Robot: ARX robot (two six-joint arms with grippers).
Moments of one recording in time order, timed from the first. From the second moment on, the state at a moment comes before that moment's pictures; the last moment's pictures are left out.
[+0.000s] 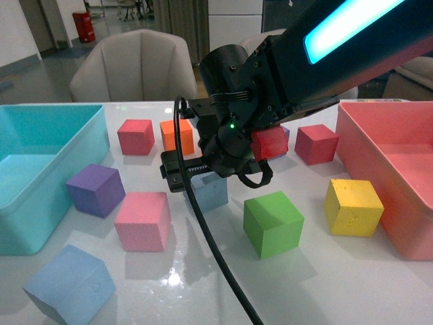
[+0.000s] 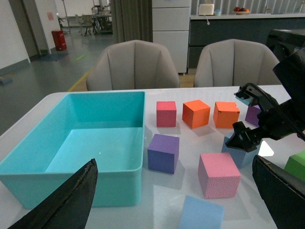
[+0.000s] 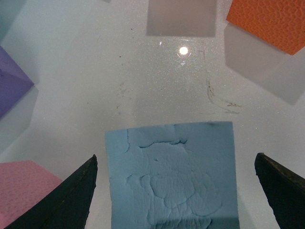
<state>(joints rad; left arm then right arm) 0.00 0.01 0.01 0.00 0.00 0.00 0.49 2.50 1.87 -0.23 -0.10 0.07</state>
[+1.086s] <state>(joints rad) 0.00 0.01 0.01 0.00 0.00 0.00 0.10 1.14 0.32 0.80 0.11 0.04</state>
